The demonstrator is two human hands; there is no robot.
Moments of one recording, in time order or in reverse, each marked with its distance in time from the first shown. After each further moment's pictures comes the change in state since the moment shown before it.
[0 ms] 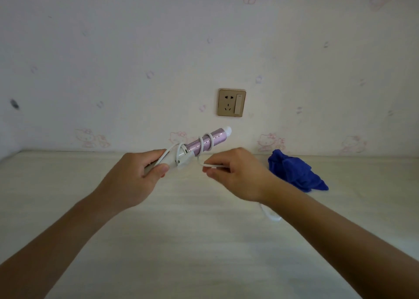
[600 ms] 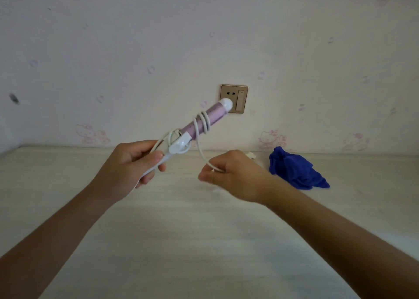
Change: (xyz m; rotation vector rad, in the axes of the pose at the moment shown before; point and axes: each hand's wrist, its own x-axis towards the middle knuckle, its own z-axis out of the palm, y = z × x) left_hand -0.001 -0.004 -0.010 -0.509 -0.040 -0.083; right_hand 0.001 0.005 0.011 0.079 -0.100 0.113
